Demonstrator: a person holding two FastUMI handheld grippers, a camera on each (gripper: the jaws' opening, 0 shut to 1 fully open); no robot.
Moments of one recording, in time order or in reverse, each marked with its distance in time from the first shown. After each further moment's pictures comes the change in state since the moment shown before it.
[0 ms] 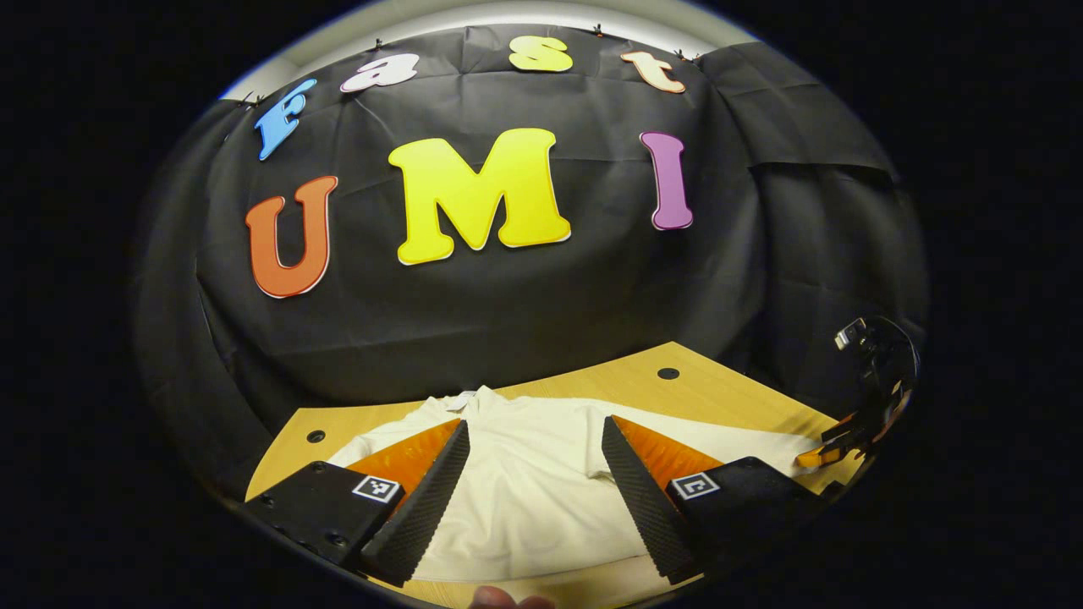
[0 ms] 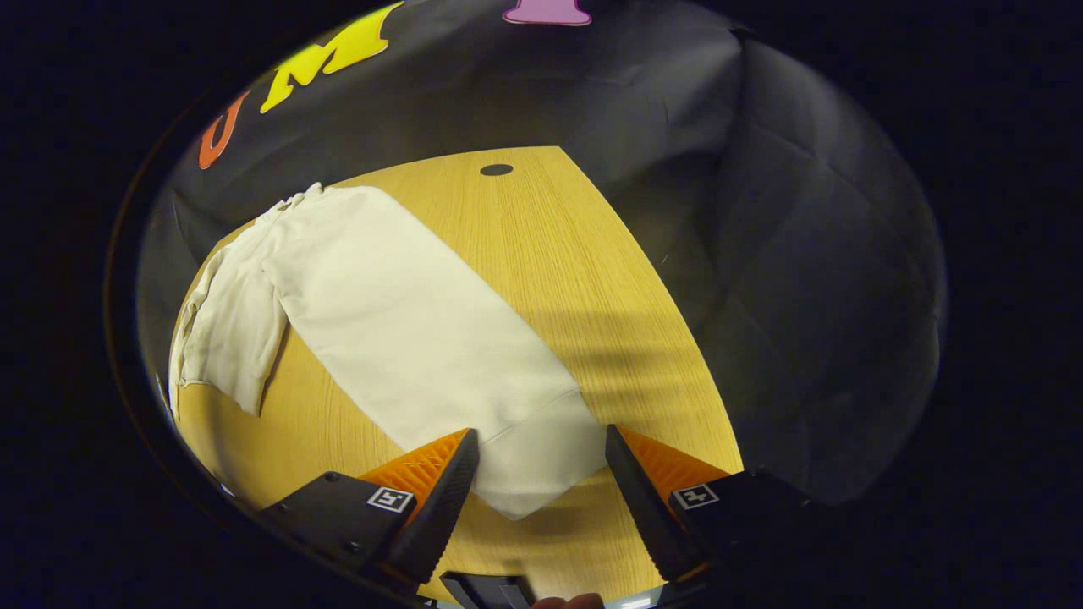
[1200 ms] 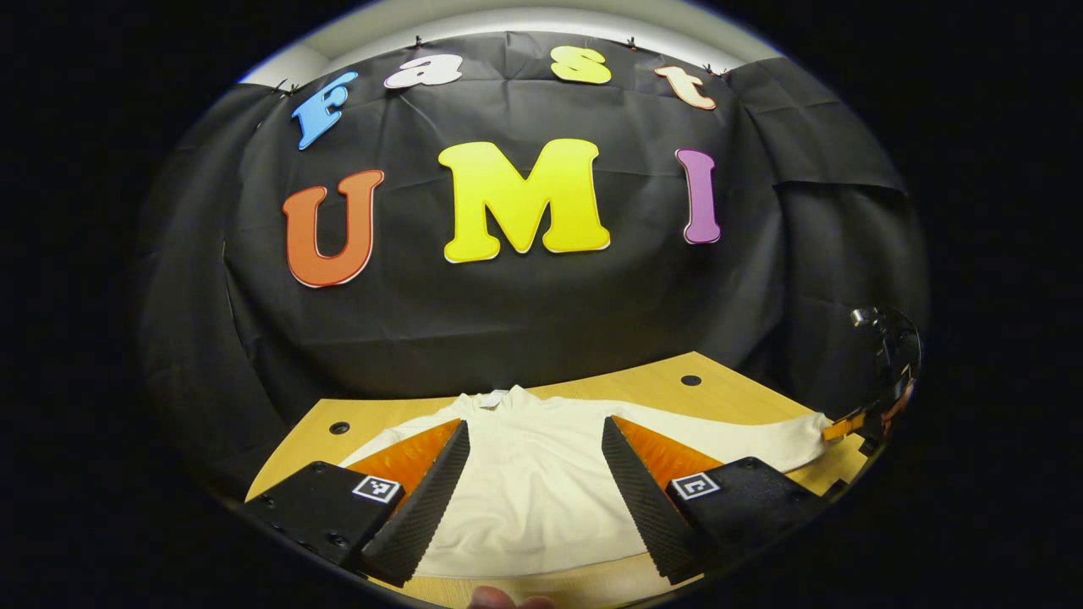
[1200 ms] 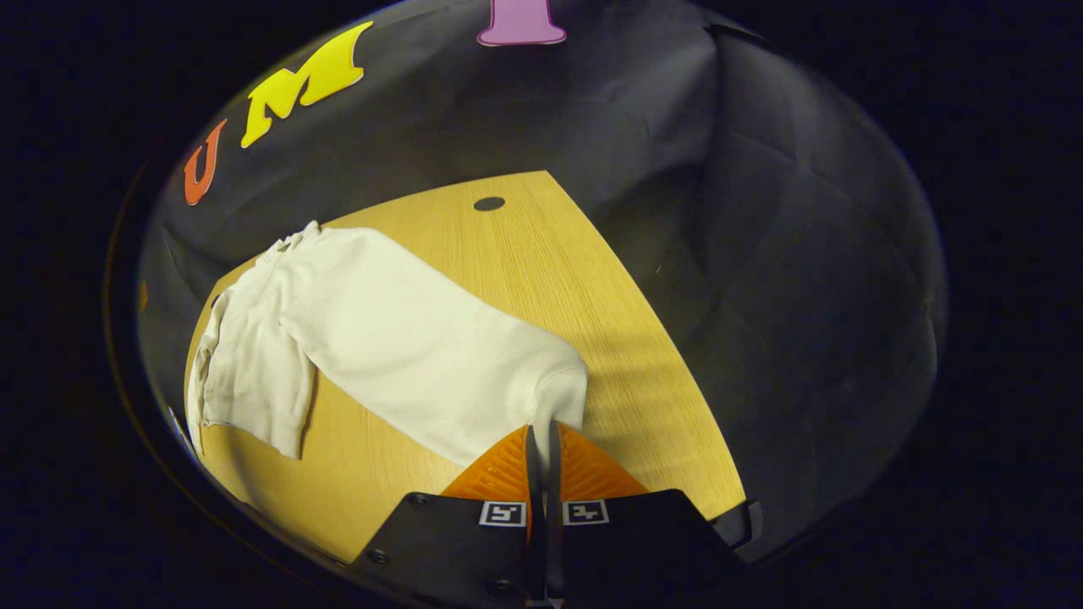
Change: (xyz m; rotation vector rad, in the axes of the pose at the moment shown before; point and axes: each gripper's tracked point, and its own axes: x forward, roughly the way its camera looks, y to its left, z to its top) left arm -0.025 0.056 -0.012 -0.070 -0.025 0.070; right arm -0.060 0.028 0.070 0.064 -0.127 -0.010
